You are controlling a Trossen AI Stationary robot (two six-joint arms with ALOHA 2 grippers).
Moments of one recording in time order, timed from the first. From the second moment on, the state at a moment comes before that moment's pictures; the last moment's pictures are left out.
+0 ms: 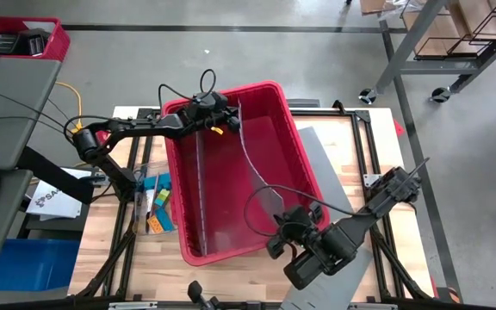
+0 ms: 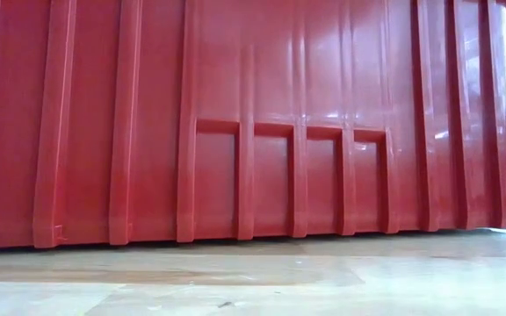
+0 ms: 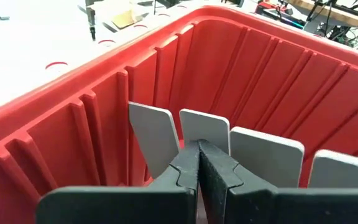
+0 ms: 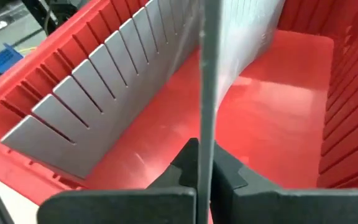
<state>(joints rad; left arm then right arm) 0.57 1.60 0.93 0.31 -0.09 -0.21 0.65 1.94 1.97 -1.38 0.92 1.48</state>
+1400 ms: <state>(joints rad) 0.57 1.34 0.93 -0.17 0.14 -0.02 0.65 1.96 2.00 -1.51 0.96 1.55</state>
